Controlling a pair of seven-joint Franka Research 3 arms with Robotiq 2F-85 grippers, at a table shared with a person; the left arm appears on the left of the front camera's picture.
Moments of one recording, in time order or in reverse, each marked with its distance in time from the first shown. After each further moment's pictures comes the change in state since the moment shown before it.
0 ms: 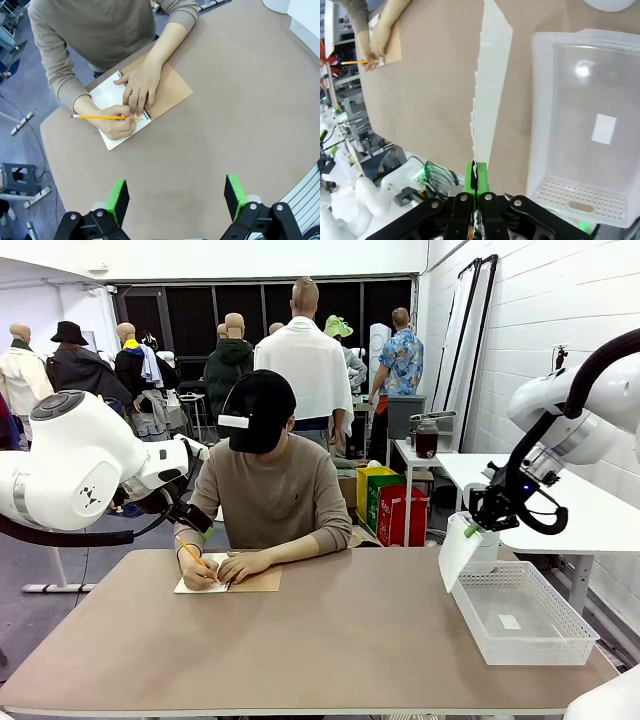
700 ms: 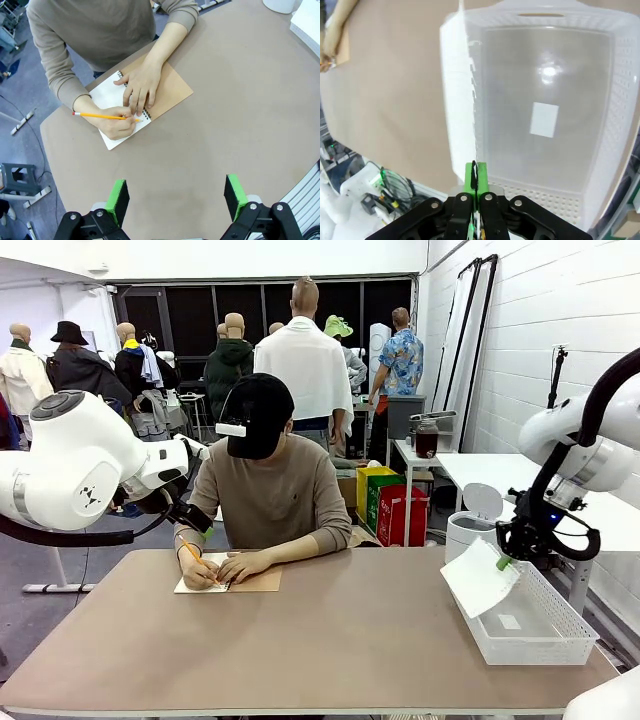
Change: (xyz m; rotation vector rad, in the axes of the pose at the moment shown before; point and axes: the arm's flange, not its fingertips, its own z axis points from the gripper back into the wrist) left arm 0.000 0.000 0.000 0.000 0.000 0.000; right arm -0.020 -0.070 -0.015 -0.171 -0.024 0.027
